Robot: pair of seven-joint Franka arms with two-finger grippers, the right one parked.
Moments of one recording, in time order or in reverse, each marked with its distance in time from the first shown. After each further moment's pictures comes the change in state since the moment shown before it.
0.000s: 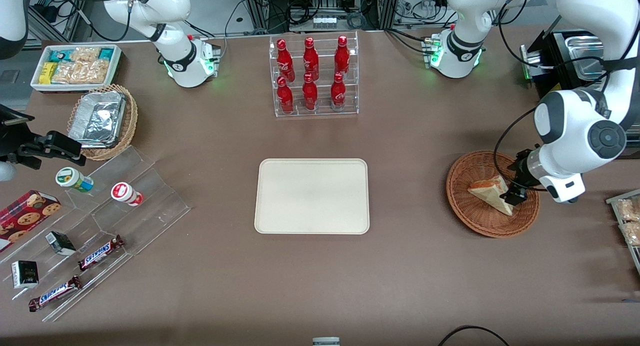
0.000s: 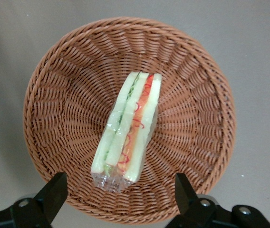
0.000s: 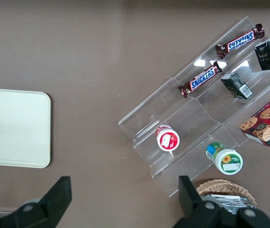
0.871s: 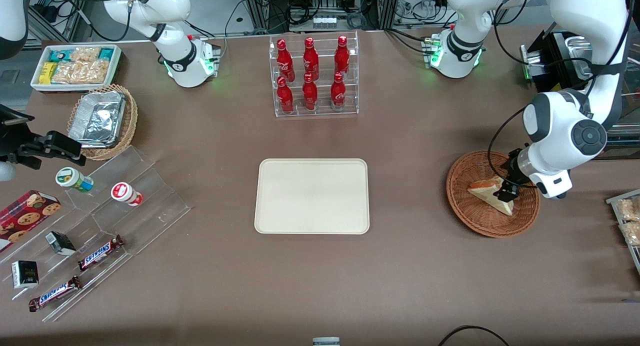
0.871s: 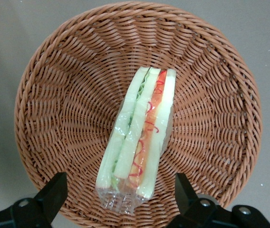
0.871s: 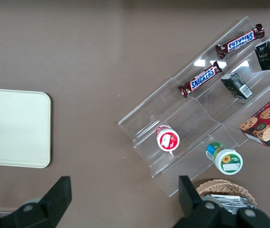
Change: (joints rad) arm 0.002 0.007 0.001 -0.085 0.000 0.103 -0.004
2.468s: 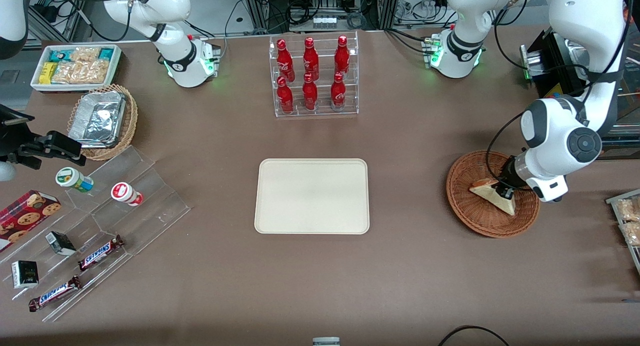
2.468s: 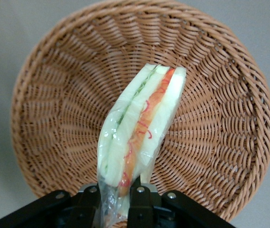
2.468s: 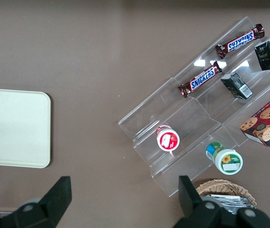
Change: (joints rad) arm -0.001 0.031 -0.001 0.051 0.032 -0.066 -0.013
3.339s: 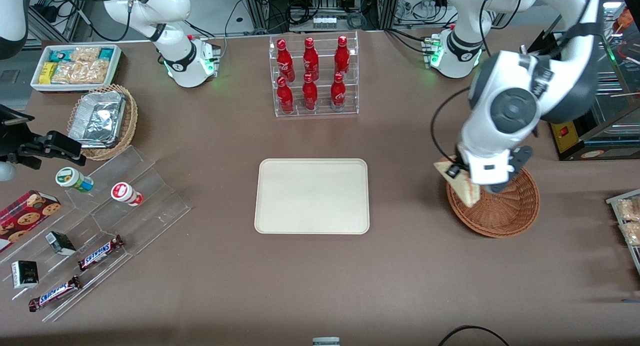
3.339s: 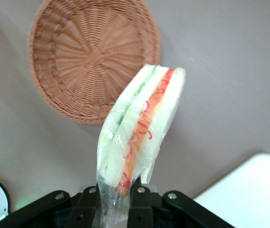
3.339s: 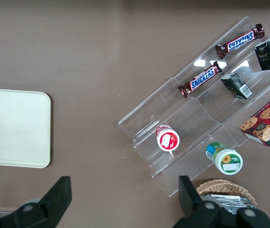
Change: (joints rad) arm -0.392 -0.050 -0.028 0.393 0.068 -0.494 0.023
